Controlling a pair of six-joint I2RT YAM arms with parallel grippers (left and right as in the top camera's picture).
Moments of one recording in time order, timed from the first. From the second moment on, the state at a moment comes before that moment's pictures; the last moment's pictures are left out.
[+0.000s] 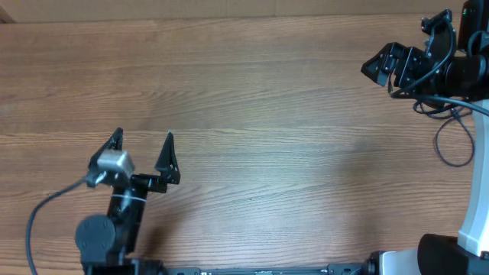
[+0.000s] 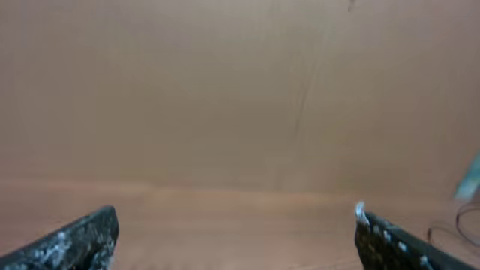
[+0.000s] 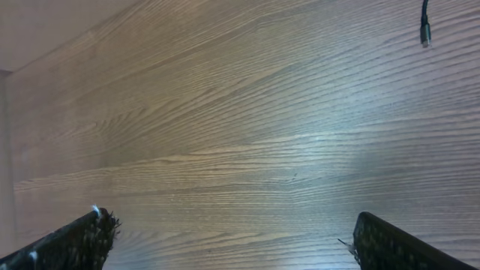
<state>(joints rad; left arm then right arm) -0.02 0.34 0.40 0.03 0.15 -0.21 -0.11 1.60 2.01 -1.49 -0.38 0.23</state>
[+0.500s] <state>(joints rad) -0.02 0.07 0.01 0.44 0.11 -0.29 -0.11 1.60 2.01 -1.49 -0.38 0.23</state>
